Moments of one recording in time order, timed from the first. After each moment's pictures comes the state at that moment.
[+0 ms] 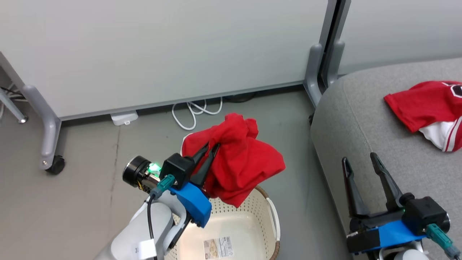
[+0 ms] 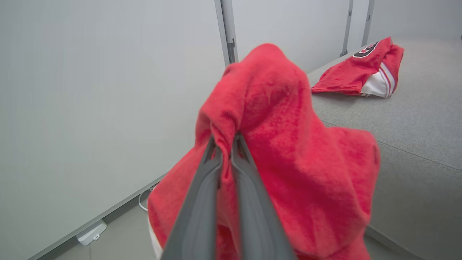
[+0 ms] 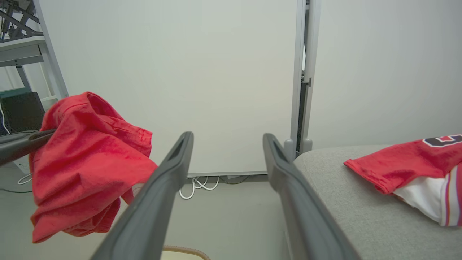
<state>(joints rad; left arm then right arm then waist) -0.55 0.21 -0.79 0.59 -0.45 -0.06 -0.26 -0.06 -0.05 0.02 0.10 0.11 0.13 -0.26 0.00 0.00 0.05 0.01</state>
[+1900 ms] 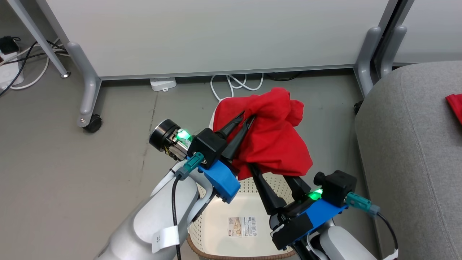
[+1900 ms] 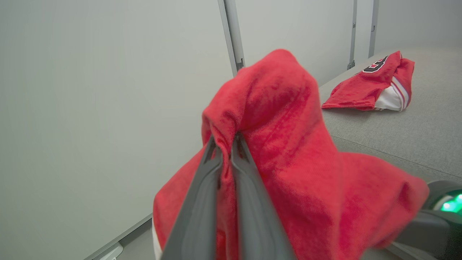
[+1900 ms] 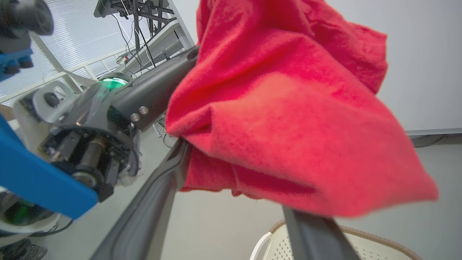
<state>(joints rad) -0.64 0.12 -0.76 0.54 -0.32 -0.12 -0.26 -0.31 -0.05 0.51 0.33 0.55 0.13 -0.26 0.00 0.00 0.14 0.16</state>
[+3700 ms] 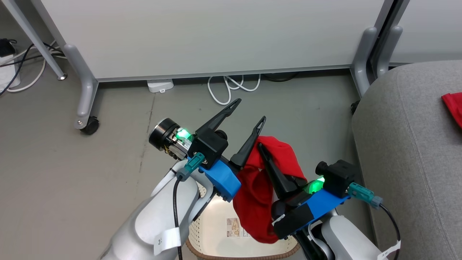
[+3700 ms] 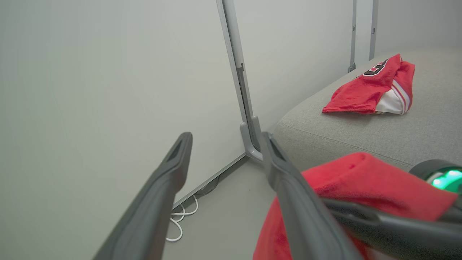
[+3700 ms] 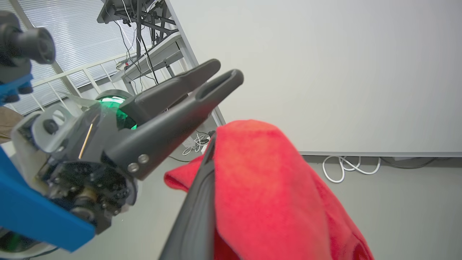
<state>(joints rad) -0.62 0.09 -0.70 0.53 -0.26 -0.13 -0.26 -0.35 -0.05 0.49 0.32 0.53 0.13 -0.26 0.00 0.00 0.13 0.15</state>
